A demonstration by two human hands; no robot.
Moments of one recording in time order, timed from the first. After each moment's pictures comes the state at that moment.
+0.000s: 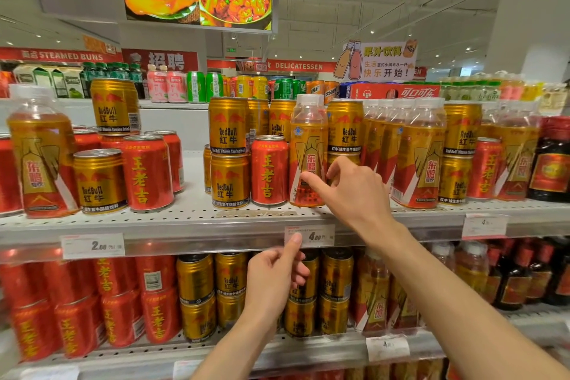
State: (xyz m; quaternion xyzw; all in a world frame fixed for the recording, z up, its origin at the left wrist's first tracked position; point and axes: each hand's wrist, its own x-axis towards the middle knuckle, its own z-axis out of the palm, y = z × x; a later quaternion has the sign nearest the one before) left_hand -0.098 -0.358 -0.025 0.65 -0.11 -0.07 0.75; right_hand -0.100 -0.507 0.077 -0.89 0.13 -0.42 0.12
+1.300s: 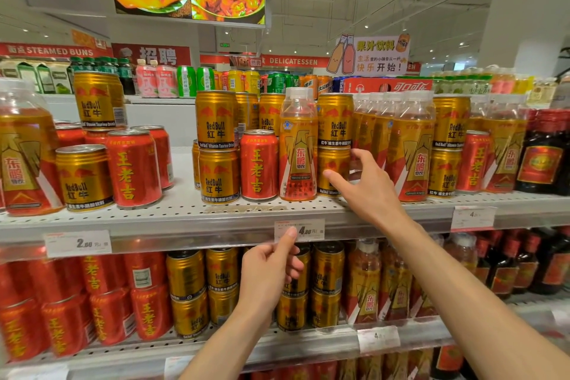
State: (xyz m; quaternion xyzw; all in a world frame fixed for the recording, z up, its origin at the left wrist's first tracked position) left_hand -0.099 -0.364 -0.024 0.65 -0.11 -0.07 0.75; right_hand -0.115 -0.548 0.070 -0.88 0.14 -0.35 0.29
